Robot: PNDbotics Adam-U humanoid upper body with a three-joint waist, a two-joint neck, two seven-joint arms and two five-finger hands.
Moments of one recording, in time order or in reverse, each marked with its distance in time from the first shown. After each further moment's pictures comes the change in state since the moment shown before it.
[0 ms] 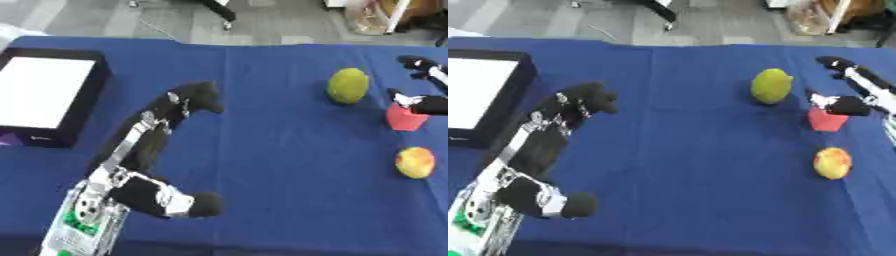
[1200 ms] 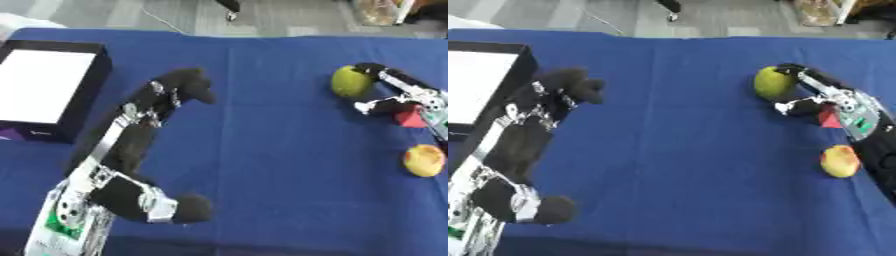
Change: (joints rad) left arm -0.052 -0.032 -0.015 0.000 0.027 -0.009 -0.032; right arm -0.039 0.042 0.010 0.093 0.214 0.032 0.006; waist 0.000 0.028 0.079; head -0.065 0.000
